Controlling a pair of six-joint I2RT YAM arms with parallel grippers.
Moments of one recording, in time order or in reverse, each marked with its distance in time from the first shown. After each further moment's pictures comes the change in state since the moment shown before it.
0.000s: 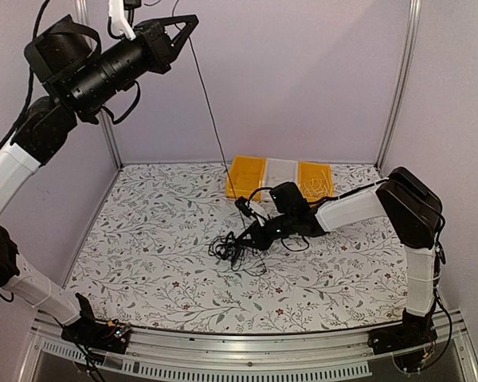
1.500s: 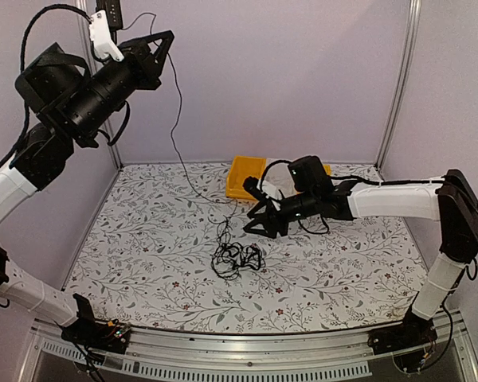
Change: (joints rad) left arm -0.034 -0.118 -0.212 0.175 -0.262 0.076; right arm 0.001 -0.323 -0.035 -0.221 0.004 -0.320
